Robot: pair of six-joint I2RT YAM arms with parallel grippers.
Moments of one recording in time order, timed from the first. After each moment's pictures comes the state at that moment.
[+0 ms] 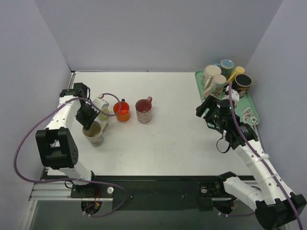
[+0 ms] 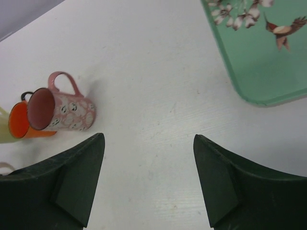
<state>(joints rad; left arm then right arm) 0.06 1.63 1.35 -1.17 0.04 0.74 0.35 0.92 0.92 -0.53 0.20 0.62</state>
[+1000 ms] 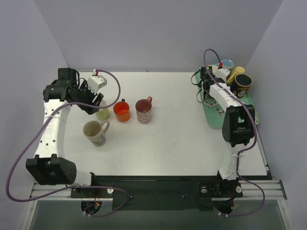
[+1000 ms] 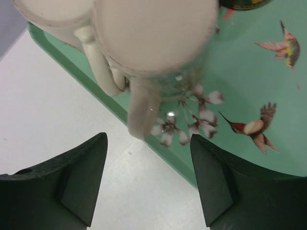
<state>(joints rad) 0.06 1.45 1.60 -1.18 0.34 0.72 0.14 1.94 1.53 -0.45 0.58 0.75</state>
